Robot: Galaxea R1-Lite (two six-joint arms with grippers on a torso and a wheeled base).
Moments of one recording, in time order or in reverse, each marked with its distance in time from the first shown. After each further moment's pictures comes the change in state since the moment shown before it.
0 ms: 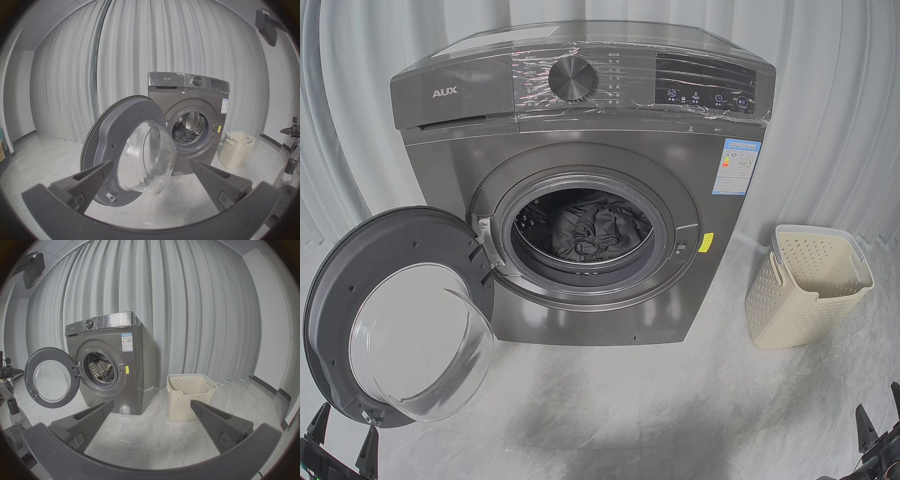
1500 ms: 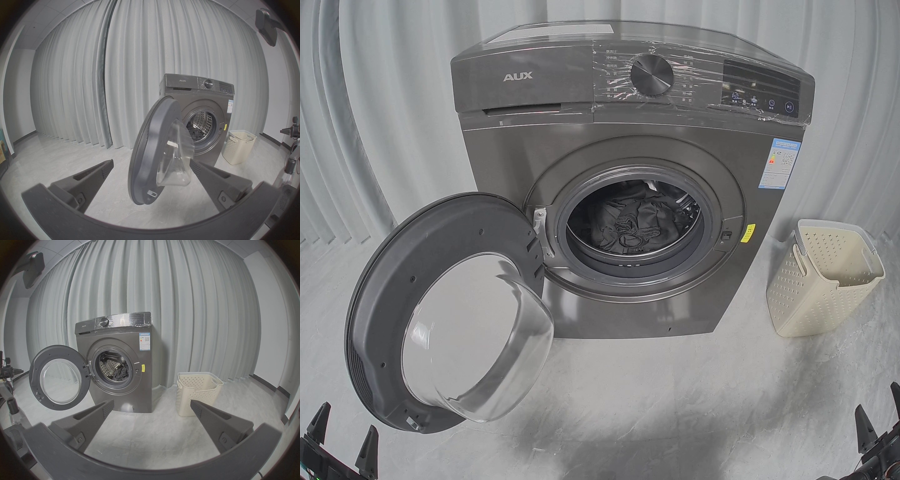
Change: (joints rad) left arm 0.000 0.002 0.000 0.000 -0.001 -0.001; right arm 0.000 0.002 0.000 0.000 0.001 -0.001
